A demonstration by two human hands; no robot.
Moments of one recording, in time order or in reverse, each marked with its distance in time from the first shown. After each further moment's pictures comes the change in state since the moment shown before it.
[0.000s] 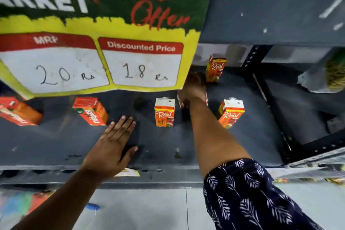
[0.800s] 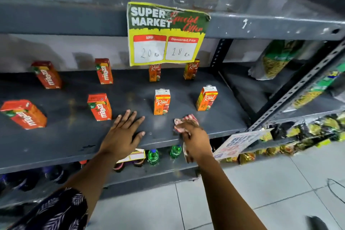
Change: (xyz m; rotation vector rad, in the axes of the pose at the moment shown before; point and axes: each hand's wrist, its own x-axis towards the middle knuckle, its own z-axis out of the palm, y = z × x) left_hand -0.004 -0.001 -0.004 -0.060 0.010 0.073; right_hand -0.238 0.020 -0.016 0.211 0.046 0.012
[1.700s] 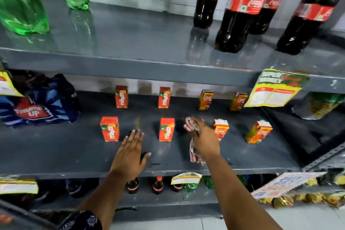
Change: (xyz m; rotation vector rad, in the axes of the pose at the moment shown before) left_hand -0.079 -0.137 -0.046 -0.018 0.128 -0.196; right_hand 0.053 -0.179 0.058 0.016 0.057 -0.032
